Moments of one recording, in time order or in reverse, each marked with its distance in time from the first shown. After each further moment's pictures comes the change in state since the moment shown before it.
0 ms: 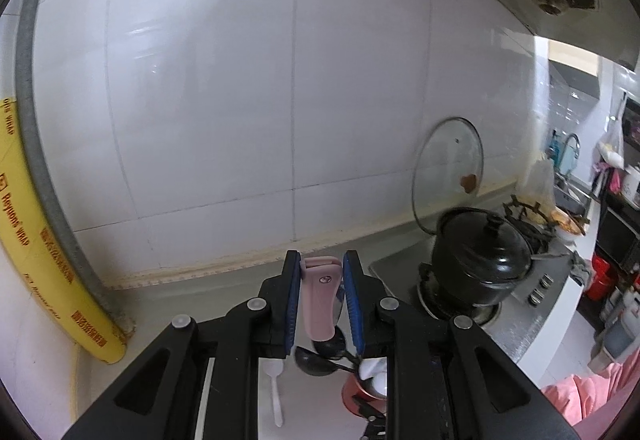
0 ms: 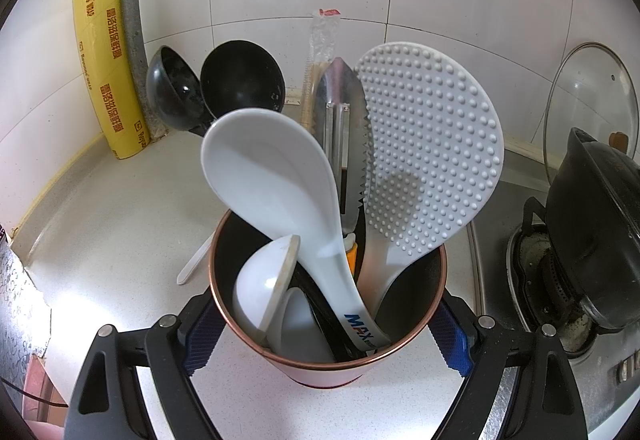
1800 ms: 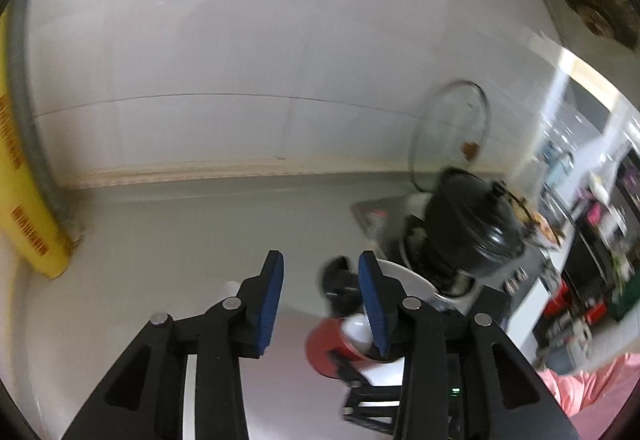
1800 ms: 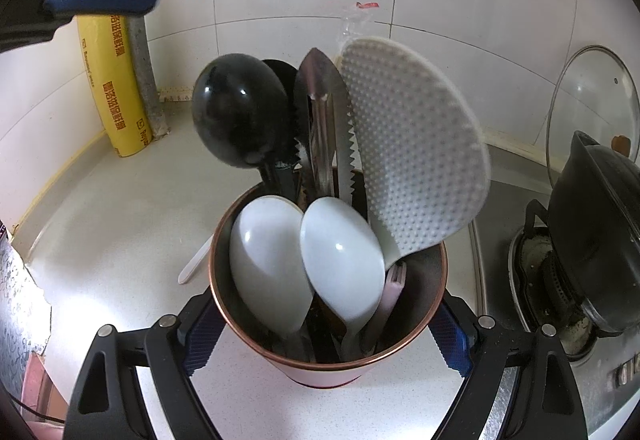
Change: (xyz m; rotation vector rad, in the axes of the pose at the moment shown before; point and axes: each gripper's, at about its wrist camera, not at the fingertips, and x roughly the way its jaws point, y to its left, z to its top) left arm 0.047 0.045 -0.053 -0.253 0.203 -0.087; right arm 0.001 0.001 0.002 -0.009 0.001 0.000
